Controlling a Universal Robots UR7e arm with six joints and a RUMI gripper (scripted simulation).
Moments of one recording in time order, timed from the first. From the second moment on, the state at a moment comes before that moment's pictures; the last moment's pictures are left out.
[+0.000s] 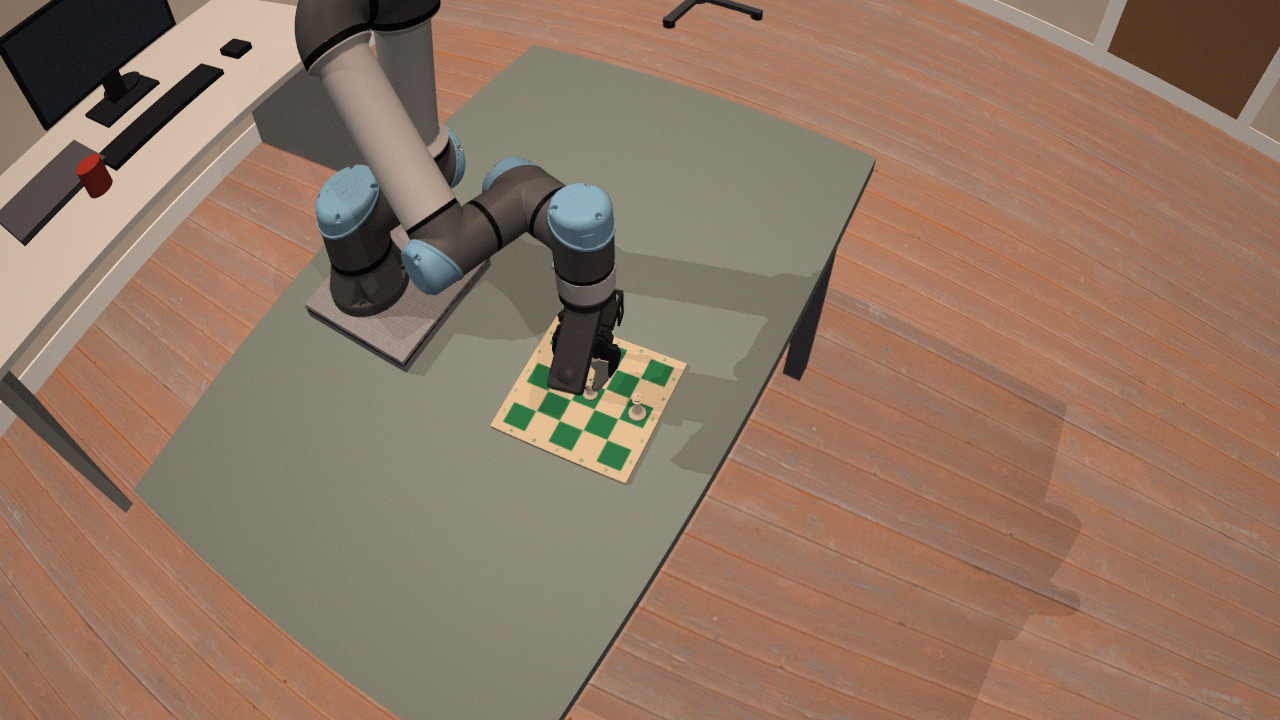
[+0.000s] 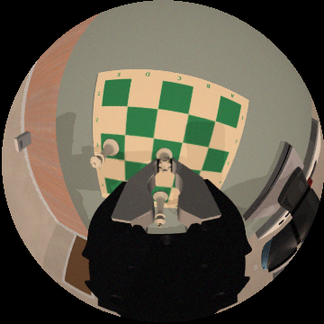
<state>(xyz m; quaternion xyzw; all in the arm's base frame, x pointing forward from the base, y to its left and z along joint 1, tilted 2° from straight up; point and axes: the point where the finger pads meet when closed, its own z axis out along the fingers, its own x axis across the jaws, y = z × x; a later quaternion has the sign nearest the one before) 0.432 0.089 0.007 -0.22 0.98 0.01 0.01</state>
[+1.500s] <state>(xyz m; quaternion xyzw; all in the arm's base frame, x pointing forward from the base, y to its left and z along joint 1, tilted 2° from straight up) 0.432 0.089 0.032 -0.22 0.98 0.01 0.01</state>
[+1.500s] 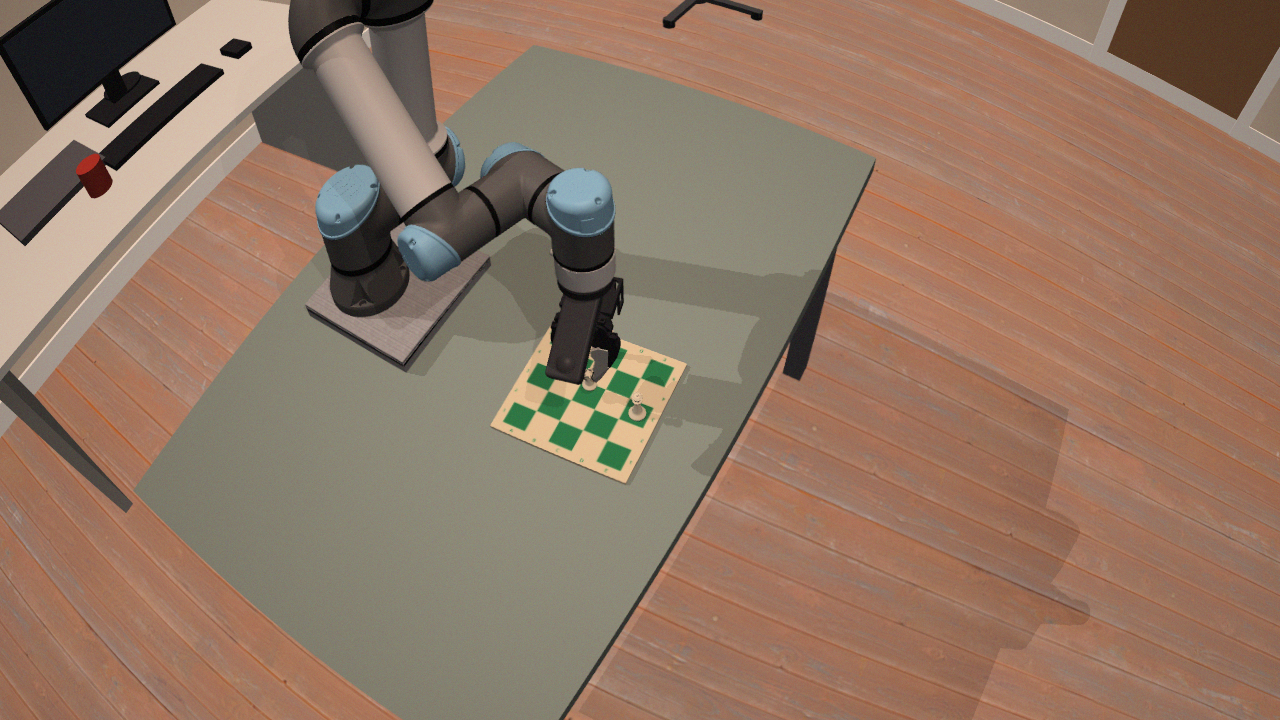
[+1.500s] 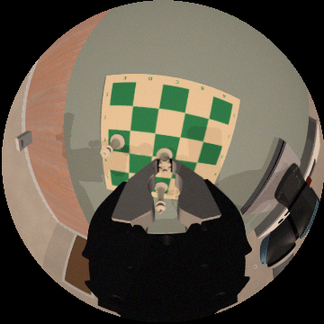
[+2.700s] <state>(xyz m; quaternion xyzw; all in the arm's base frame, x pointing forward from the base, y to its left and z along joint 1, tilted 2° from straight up) 0.382 0.072 0.104 -0.16 0.99 0.01 0.00</state>
